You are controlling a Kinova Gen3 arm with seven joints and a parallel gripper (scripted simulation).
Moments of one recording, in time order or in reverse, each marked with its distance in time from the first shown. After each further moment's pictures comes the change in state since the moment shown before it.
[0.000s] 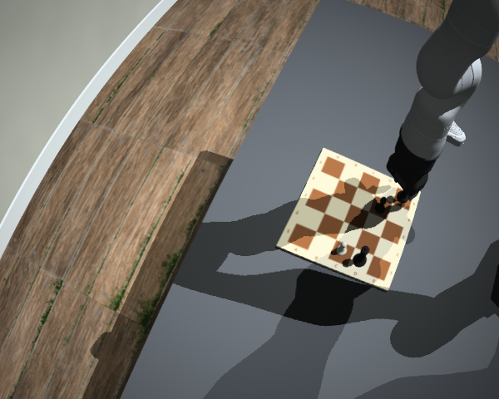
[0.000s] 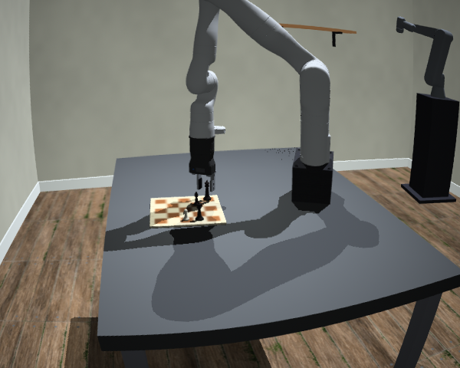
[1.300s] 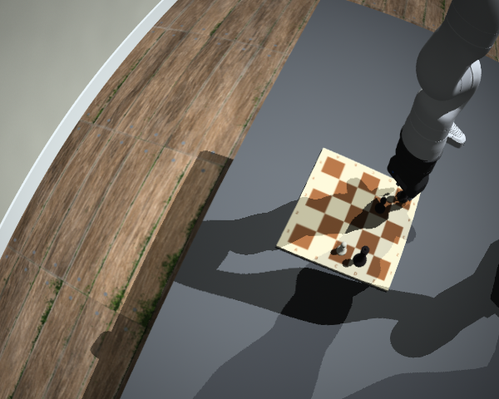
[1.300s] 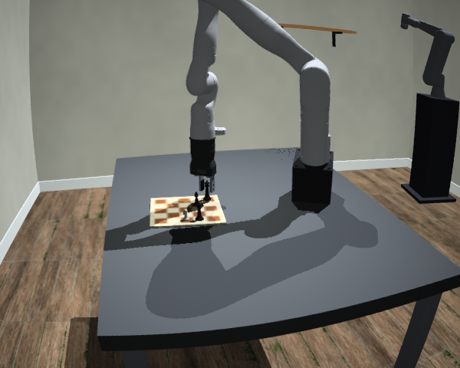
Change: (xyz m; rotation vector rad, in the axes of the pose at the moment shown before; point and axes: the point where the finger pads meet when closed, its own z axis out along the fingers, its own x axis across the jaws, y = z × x) arm 0.003 -0.001 0.004 0.002 0.009 0.003
